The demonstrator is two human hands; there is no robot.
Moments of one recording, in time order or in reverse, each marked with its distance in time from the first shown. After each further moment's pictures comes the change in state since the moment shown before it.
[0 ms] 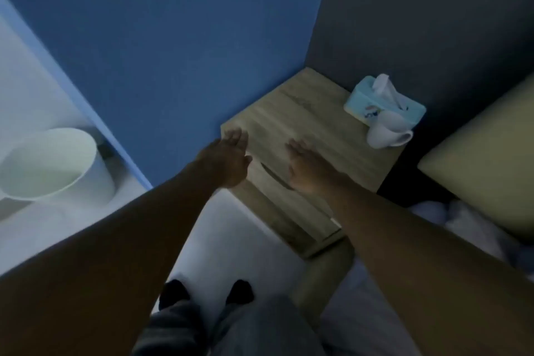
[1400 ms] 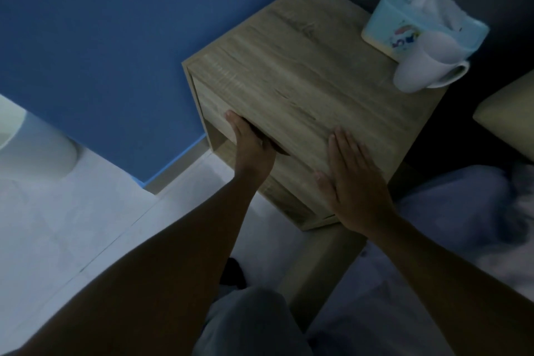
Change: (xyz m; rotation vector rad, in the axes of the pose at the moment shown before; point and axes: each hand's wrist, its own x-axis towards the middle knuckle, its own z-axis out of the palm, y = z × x) left_hand 0.112 0.068 0.196 -1.091 0.386 -0.261; right_hand -0.037 0.107 0.141 -0.125 0.325 0.061
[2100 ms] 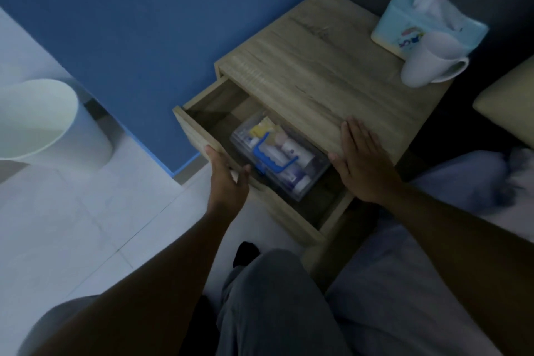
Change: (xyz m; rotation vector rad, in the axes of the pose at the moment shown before) left_hand -0.100 -0.032 -0.099 -0.040 0.006 -0.102; right_hand 0.003 -0.005 -0.010 0.050 -0.135 0.040
